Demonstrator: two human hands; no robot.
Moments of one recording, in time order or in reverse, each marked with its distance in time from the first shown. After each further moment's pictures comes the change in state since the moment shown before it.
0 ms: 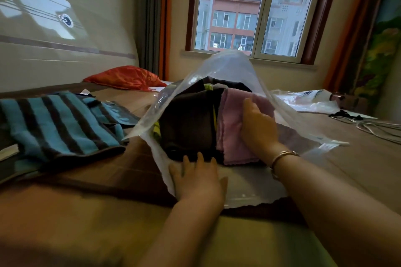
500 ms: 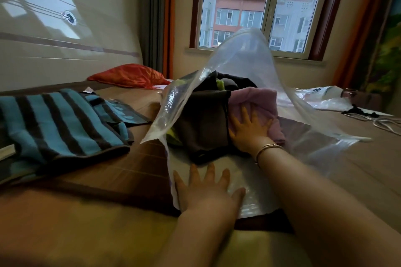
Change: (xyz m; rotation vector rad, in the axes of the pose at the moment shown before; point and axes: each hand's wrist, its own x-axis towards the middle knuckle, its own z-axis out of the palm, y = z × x) left_hand 0.004 -0.010 0.007 0.086 -0.197 -0.005; right_hand 0.027 -0.010 0.075 -0.051 -0.395 -0.017
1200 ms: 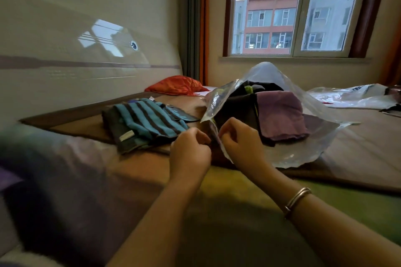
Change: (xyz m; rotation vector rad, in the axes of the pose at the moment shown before) left_hand -0.165 -0.072 -0.052 -0.829 0.699 -0.111; right_hand -0.216 -0.133 -0.107 0.896 0.330 -0.270
